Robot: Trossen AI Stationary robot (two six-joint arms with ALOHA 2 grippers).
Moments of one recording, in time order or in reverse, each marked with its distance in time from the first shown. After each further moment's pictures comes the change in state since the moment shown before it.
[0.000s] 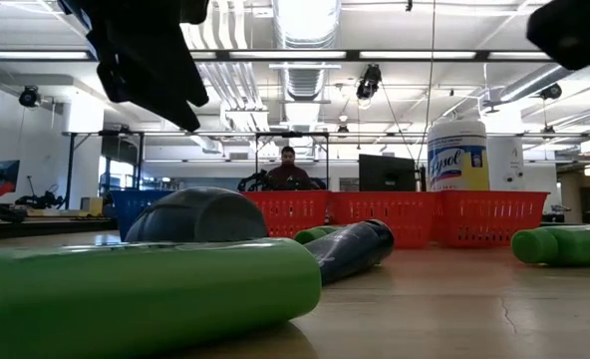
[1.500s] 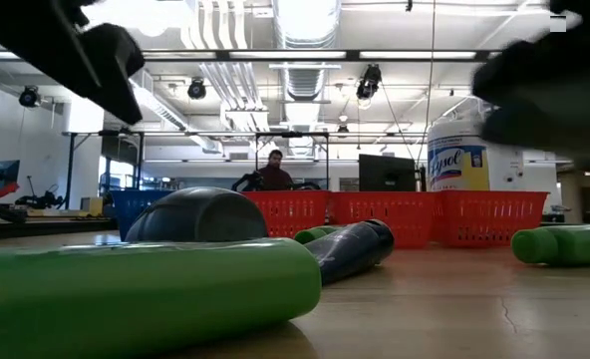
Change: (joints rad) left arm -0.188 0.001 -0.050 0.047 0.040 0.237; right arm -0.128 0.210 0.103 0.097 -0.032 0.113
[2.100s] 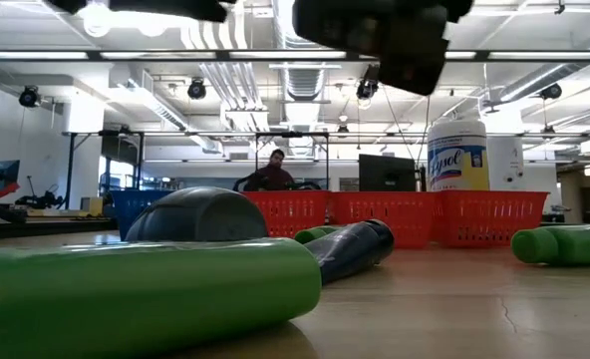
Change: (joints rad) left arm 0.007 0.004 0.043 0.318 -0.560 0.946; right arm -0.423 -0.175 0.028 0.109 -0.386 0.030
